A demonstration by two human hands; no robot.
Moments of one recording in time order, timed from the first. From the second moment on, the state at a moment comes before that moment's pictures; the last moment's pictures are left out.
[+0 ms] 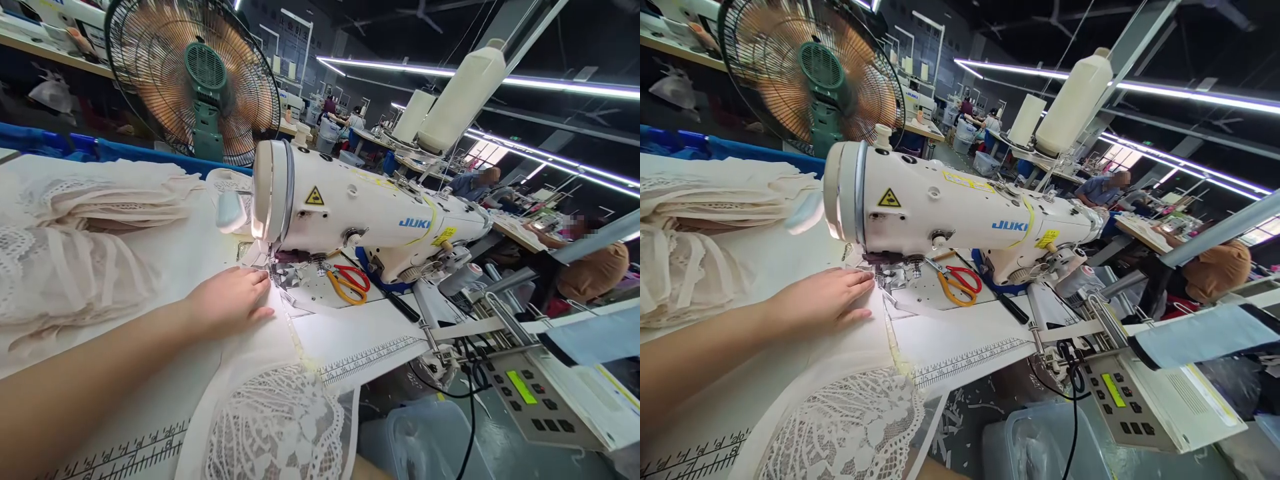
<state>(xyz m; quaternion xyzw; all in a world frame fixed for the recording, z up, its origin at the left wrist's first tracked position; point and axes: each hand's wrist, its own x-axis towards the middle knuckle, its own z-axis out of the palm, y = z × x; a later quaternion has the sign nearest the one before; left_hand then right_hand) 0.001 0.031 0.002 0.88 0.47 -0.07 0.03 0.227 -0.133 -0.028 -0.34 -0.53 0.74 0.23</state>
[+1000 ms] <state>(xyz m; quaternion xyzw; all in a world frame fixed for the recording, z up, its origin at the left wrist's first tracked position) -0.006 0.012 0.025 0.91 0.37 0.03 0.16 0.168 -0.100 -0.037 -0.11 -0.29 0.85 0.43</state>
